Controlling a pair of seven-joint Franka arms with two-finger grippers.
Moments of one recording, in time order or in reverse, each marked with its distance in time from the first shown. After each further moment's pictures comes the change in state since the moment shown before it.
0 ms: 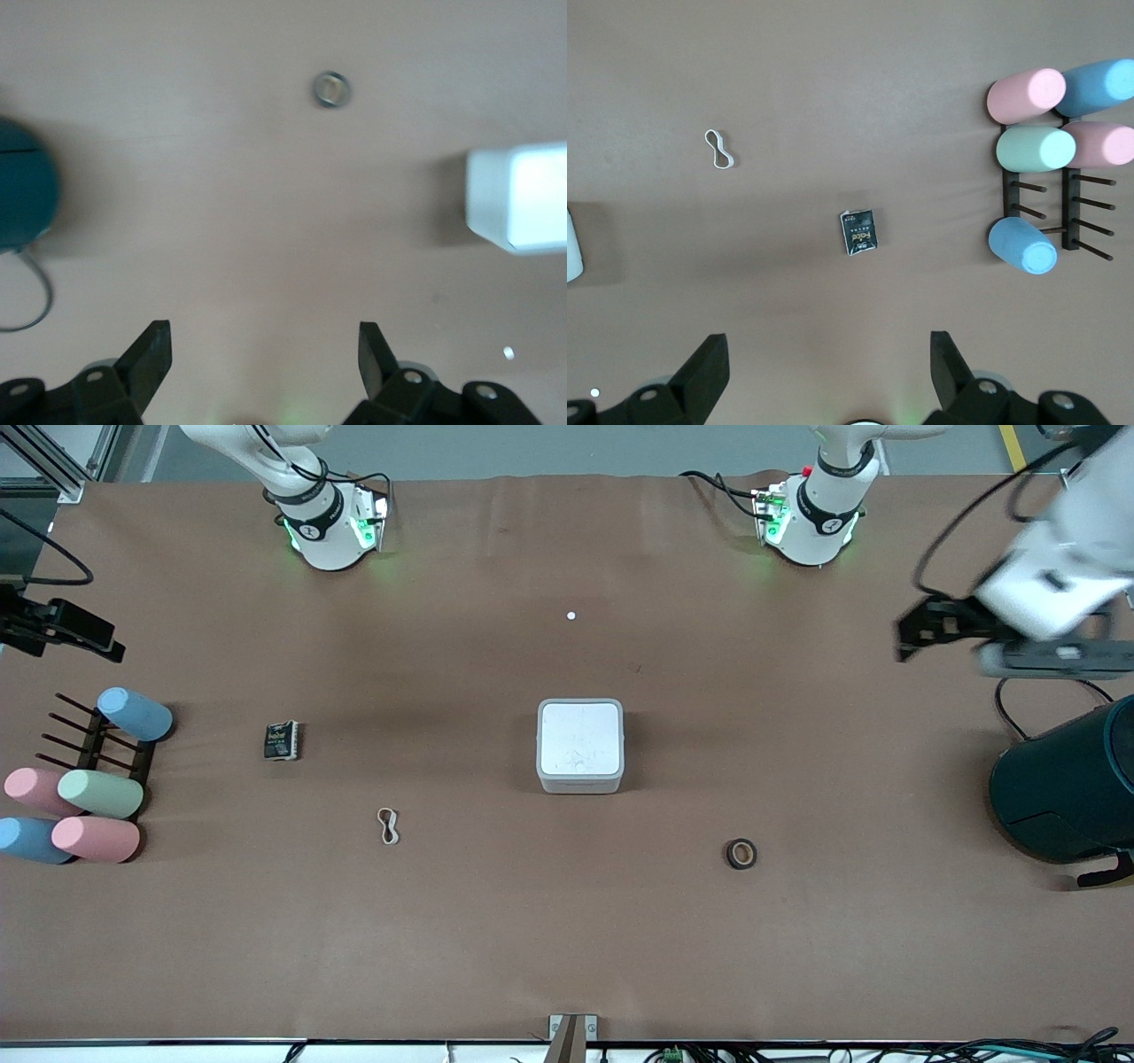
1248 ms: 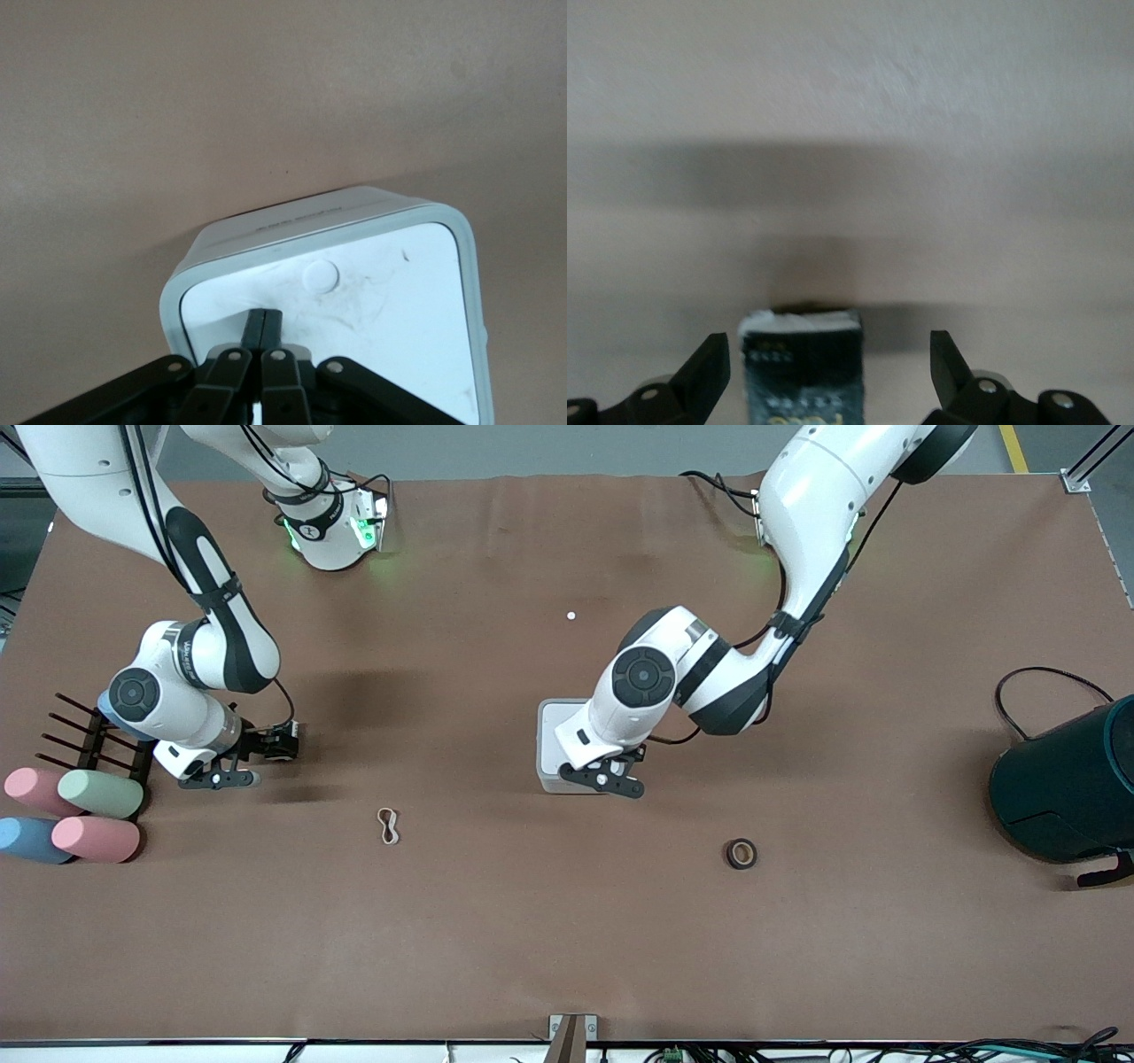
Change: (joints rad) left arm -0.358 0.639 -0.091 0.104 0.095 0.592 -0.332; right arm -0.052 0.305 -0.007 -0.798 0.000 1.074 -0.217
